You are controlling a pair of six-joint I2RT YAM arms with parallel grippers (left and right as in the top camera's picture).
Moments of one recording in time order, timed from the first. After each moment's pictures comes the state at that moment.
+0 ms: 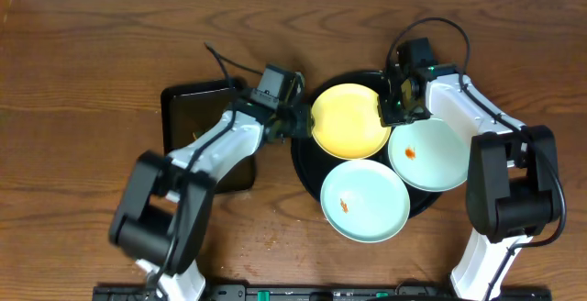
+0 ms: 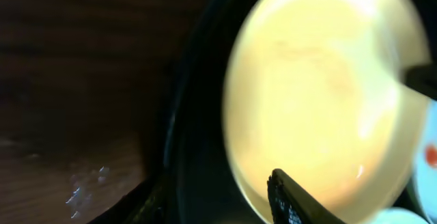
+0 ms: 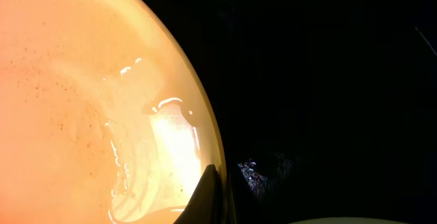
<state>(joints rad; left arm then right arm) -0.43 1.85 1.10 -0.31 0.28 -0.46 0.19 2.00 1.34 -0.70 -0.12 0.05</state>
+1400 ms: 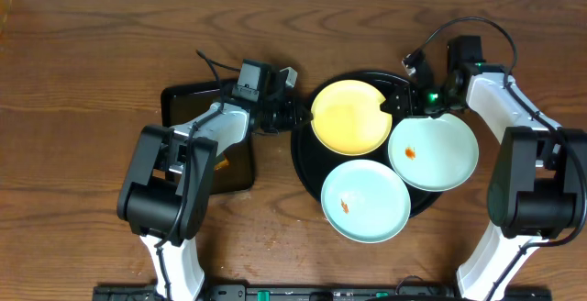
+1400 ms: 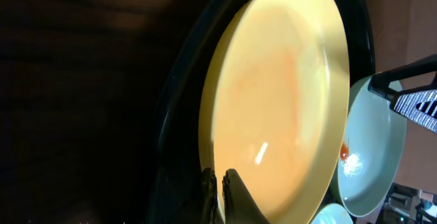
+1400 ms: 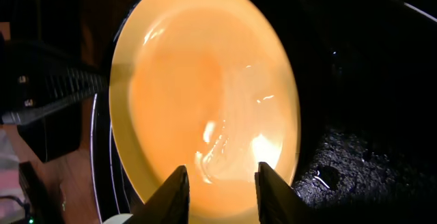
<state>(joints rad) -0.30 1.99 1.10 -0.10 0.68 -0.49 -0.02 2.00 1.33 -0.70 -0.72 -0.13</state>
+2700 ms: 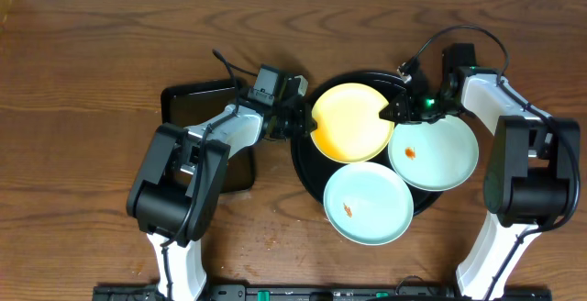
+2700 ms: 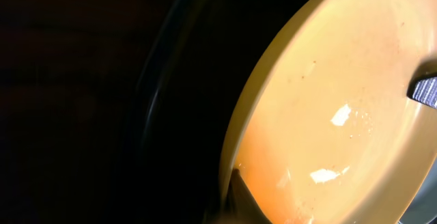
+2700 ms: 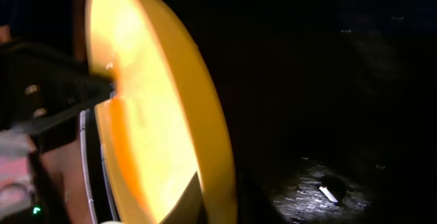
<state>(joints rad) -0.38 2.01 1.11 -0.16 0.54 -0.46 -0.02 2.07 1.33 -0.70 -0.76 -0.17</state>
